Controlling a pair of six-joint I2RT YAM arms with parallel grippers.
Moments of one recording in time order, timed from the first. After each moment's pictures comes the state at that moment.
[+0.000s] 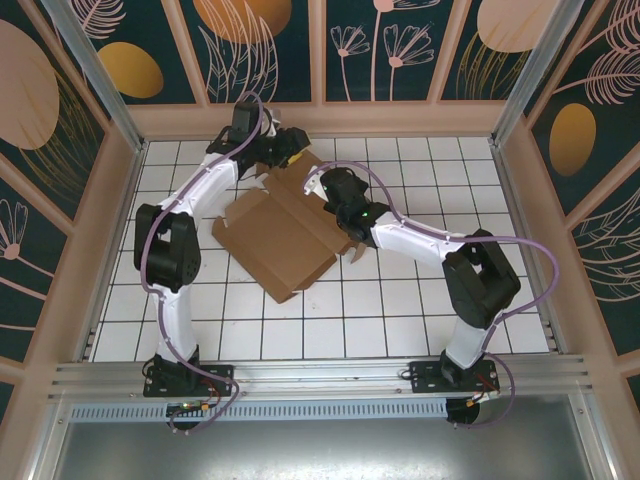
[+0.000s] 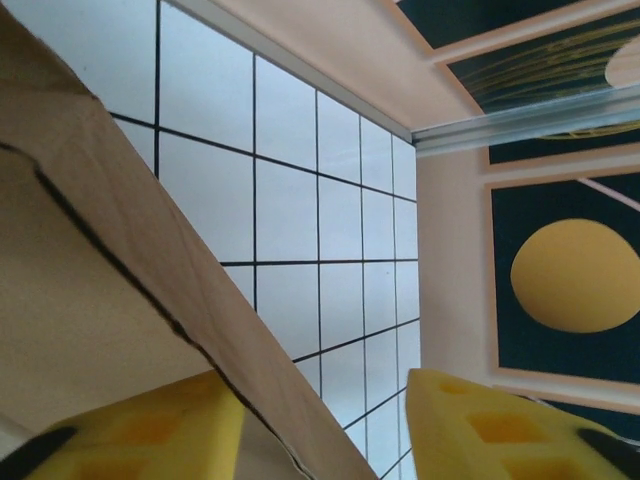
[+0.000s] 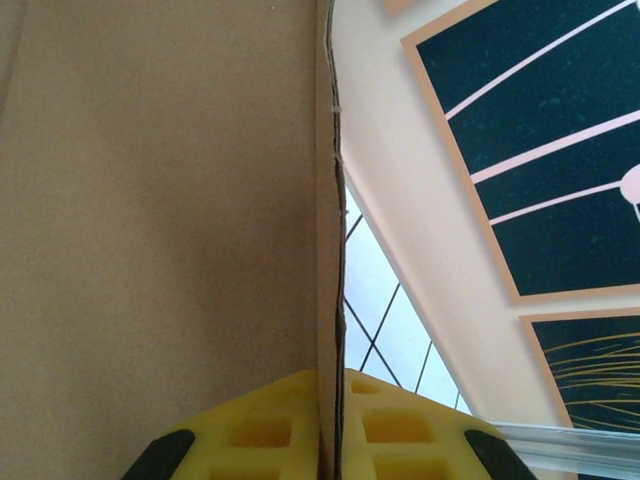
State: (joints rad) left arm -0.32 2.06 1.79 -0.32 0.57 -0.90; right arm 0.75 1.75 1.23 -0.01 0.59 -0.72
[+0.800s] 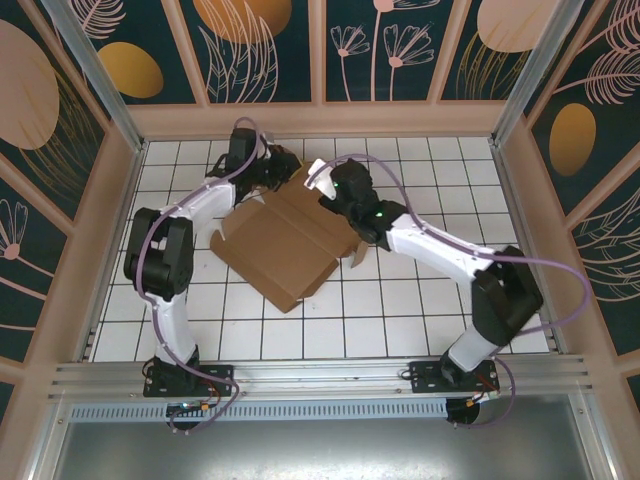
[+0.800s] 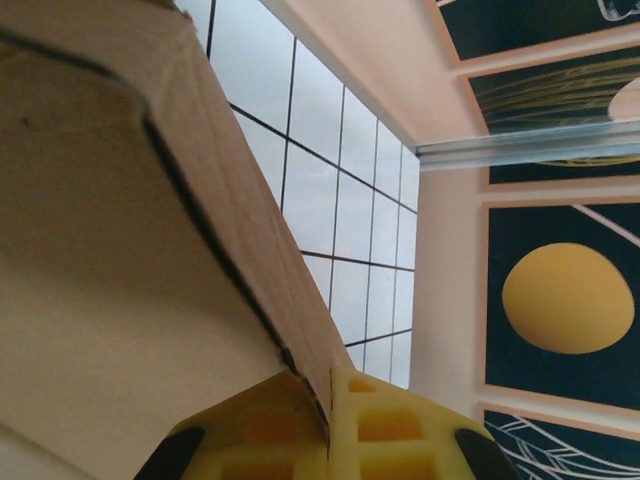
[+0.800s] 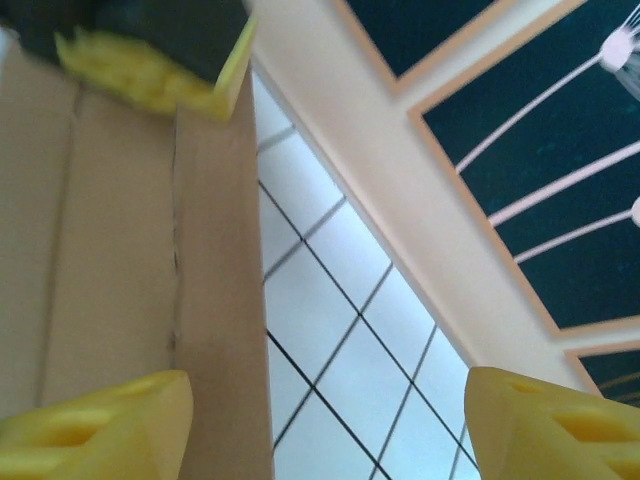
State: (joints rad) left arm -0.31 1.94 1.41 0.03 0.55 -1.06; right arm 0.75 1.57 1.22 -0.10 0.40 -0.57
